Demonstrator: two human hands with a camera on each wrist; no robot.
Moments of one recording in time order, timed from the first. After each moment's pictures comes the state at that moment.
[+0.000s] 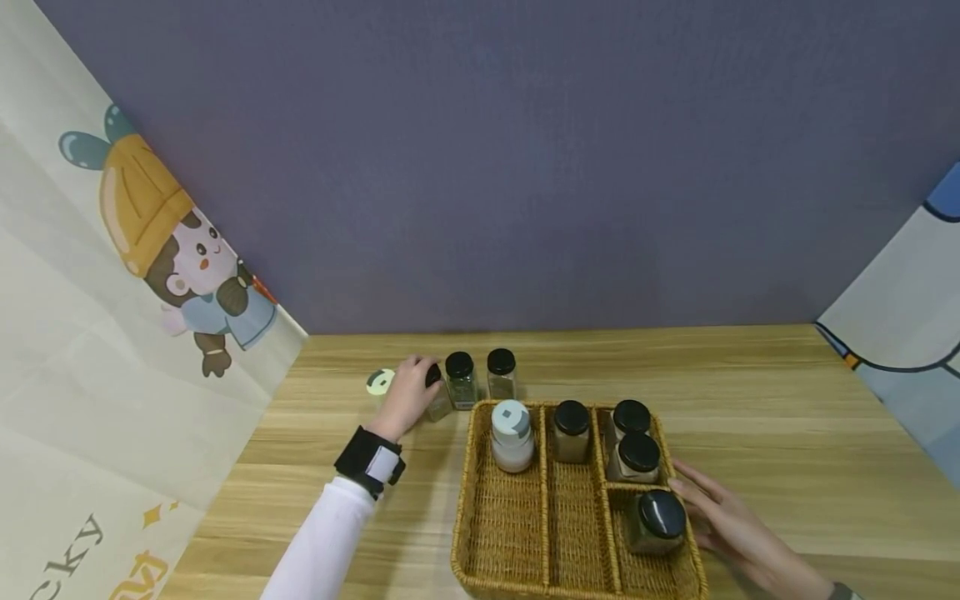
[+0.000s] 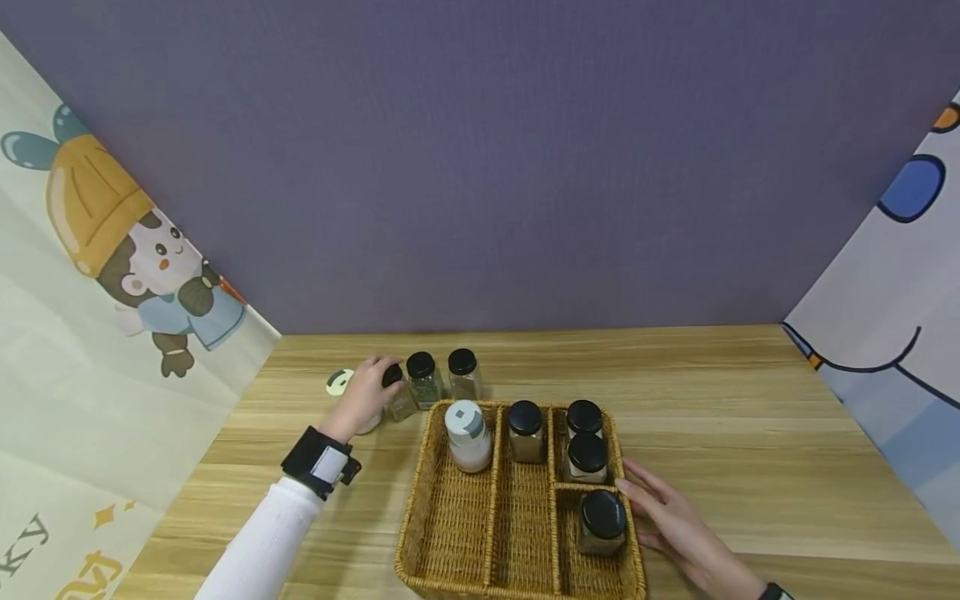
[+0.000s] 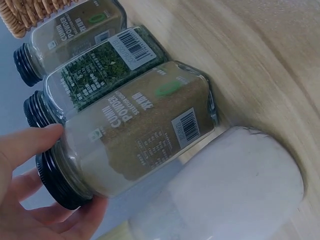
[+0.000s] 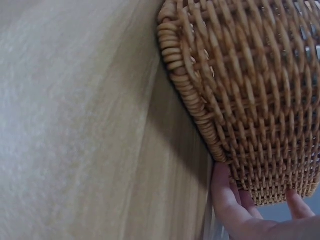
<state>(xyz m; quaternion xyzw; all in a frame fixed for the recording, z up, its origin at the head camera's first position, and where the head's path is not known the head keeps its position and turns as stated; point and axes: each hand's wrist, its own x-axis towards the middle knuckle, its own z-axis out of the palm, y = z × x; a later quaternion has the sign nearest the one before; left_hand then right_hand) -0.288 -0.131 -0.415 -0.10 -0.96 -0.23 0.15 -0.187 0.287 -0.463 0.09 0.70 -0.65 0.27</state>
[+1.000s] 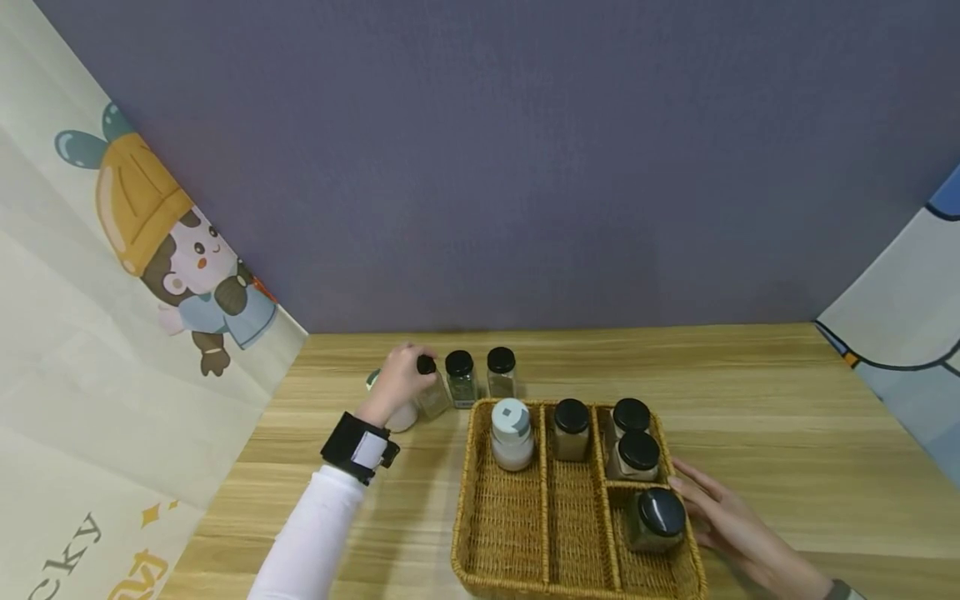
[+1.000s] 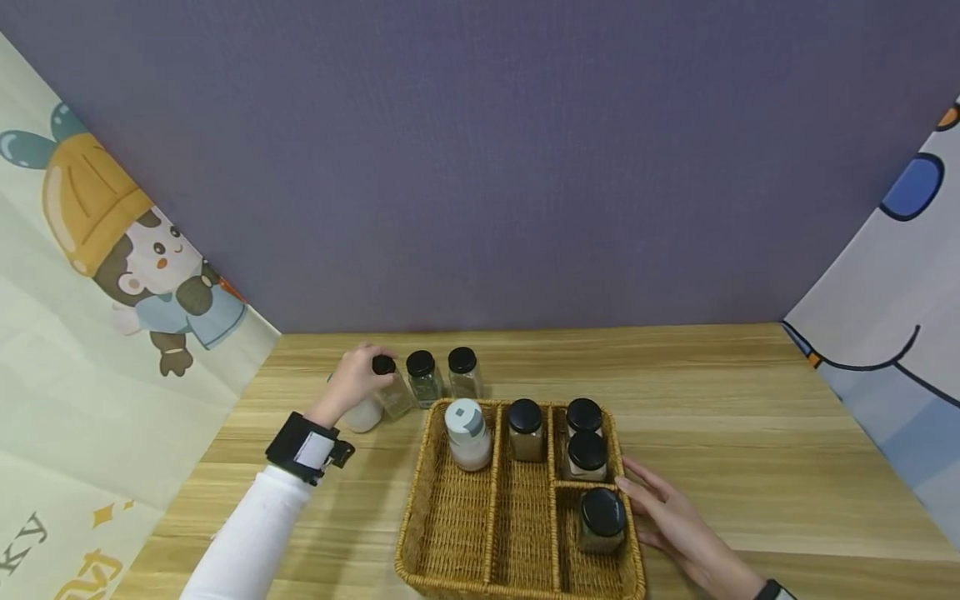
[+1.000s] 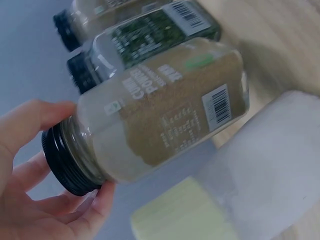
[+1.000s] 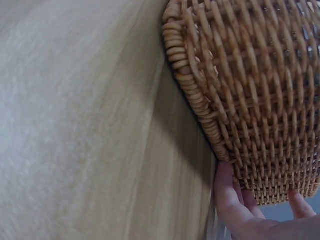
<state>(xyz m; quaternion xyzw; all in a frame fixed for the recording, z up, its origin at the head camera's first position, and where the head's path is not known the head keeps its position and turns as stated) -0.288 -0.134 -0.376 -0.11 -0.96 -0.25 0.11 -0.190 0.288 -0.461 0.09 0.71 -0.64 0.29</state>
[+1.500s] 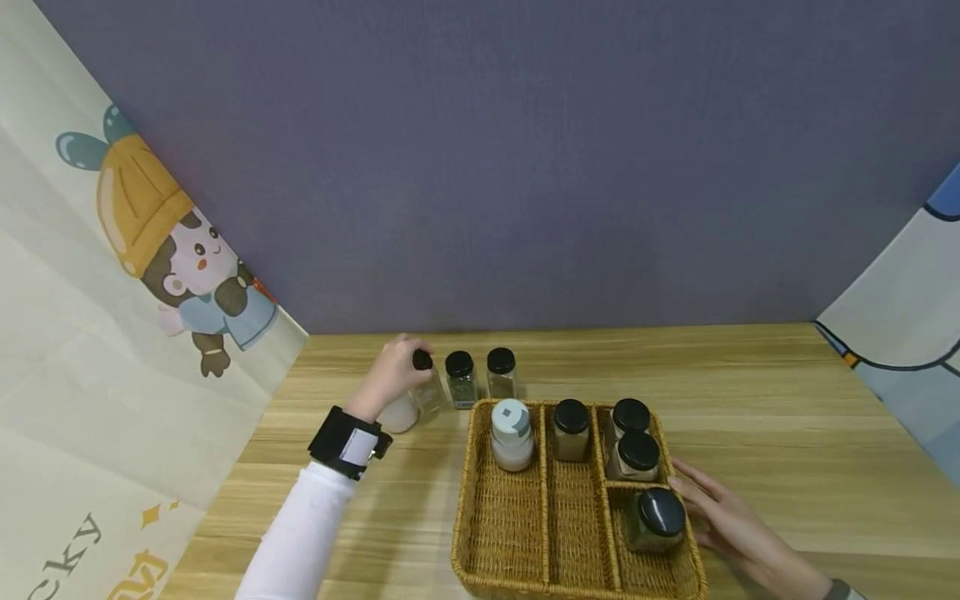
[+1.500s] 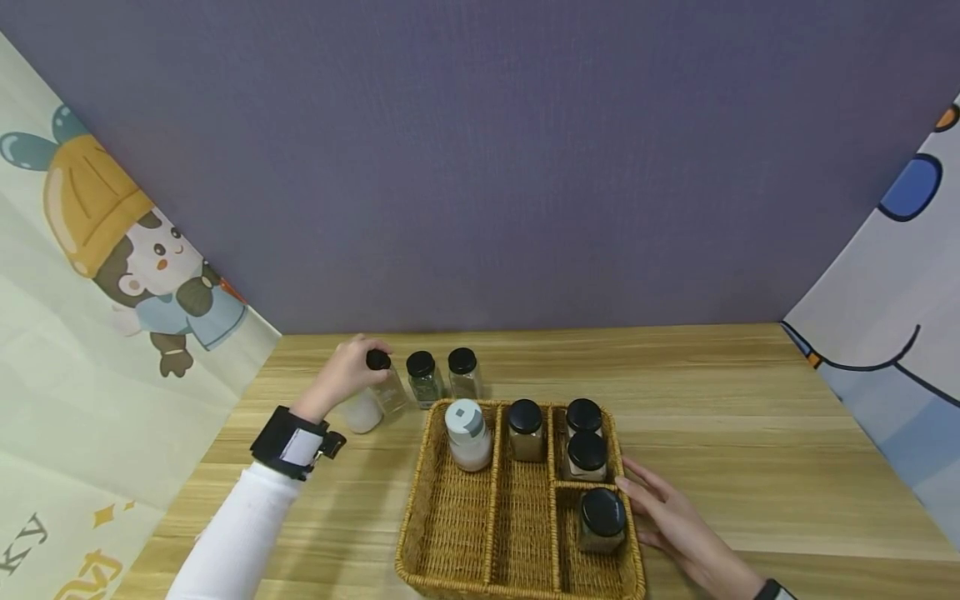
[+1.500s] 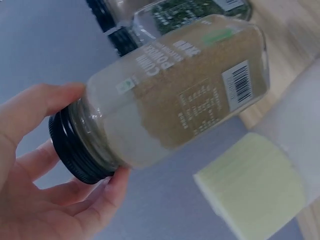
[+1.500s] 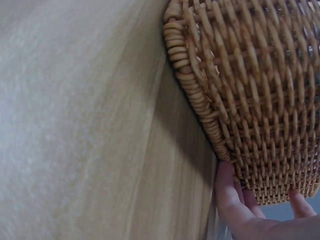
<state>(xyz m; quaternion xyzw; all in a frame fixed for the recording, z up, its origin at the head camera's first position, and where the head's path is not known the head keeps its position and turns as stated) -0.286 -0.138 -0.352 -0.15 -0.96 -0.21 0.10 -0.190 0.288 -0.461 0.08 0.70 -0.65 0.29</state>
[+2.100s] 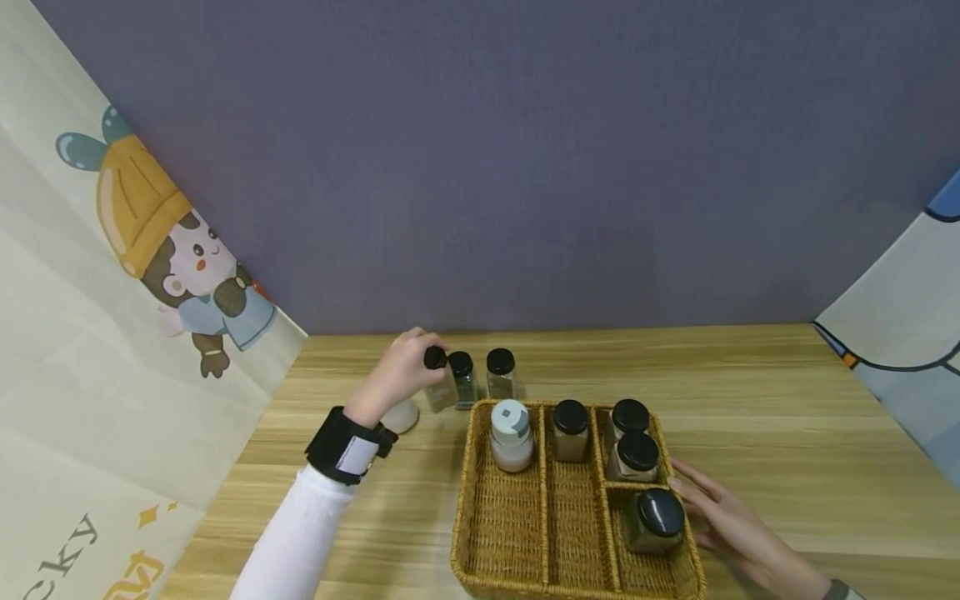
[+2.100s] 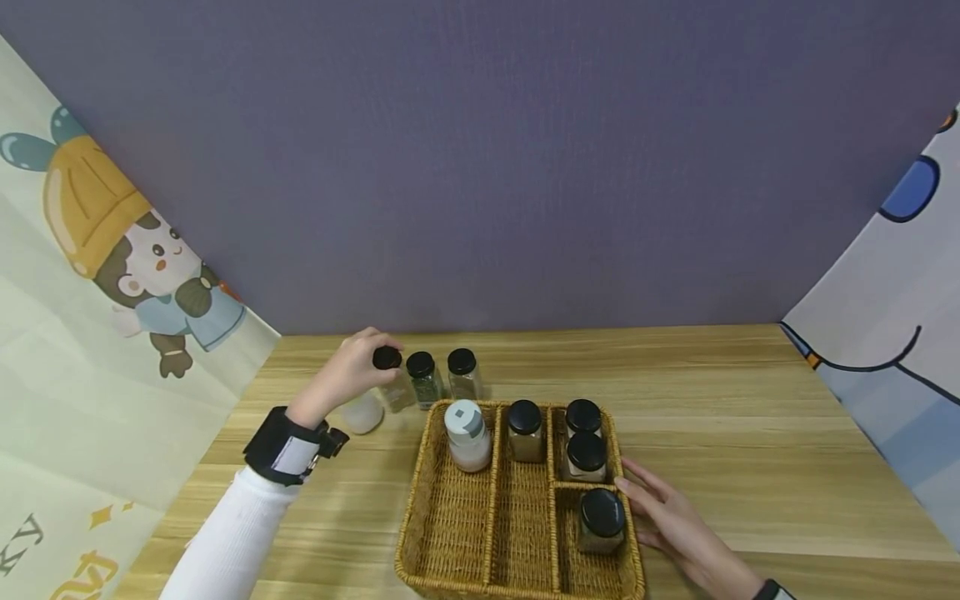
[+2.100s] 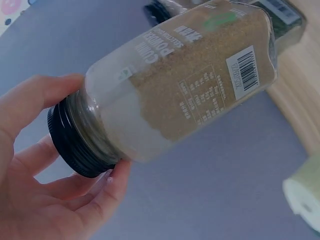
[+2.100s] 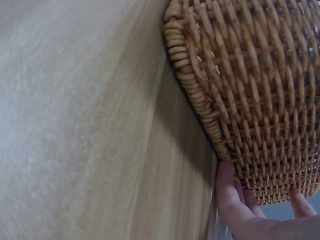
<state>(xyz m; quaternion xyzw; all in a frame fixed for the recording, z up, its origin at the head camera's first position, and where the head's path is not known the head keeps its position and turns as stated) -0.269 -0.116 -0.323 -0.19 -0.96 -0.21 0.08 -0.188 0.287 -0.464 0.08 0.70 -0.66 0.27</state>
